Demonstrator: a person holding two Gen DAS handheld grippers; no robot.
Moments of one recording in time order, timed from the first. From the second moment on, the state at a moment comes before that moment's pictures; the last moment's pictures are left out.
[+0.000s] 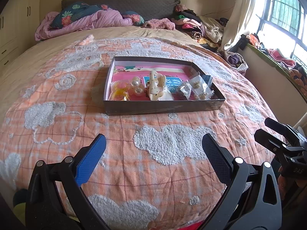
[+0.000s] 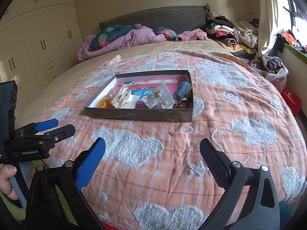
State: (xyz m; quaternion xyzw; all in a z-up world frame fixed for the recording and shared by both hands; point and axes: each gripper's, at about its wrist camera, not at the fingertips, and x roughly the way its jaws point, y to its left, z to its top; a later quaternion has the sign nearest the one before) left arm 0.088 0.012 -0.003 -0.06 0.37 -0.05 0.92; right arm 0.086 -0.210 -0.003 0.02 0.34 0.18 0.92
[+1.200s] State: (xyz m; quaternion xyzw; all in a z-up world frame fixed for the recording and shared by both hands) left arm 0.084 0.016 0.004 -0.05 0.37 -0.05 0.93; right arm 0.085 -0.210 -0.002 0.02 0.33 0.18 0.92
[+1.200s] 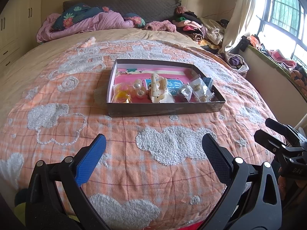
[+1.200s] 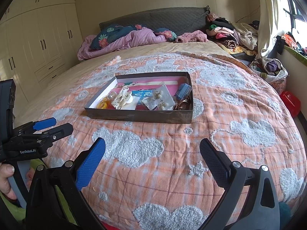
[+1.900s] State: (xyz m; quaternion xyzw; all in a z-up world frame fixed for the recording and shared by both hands) left arm 0.083 0.016 0.010 -0.05 0.37 -0.04 0.93; right arm 0.086 -0.211 0.000 0.01 0.33 0.18 0.92
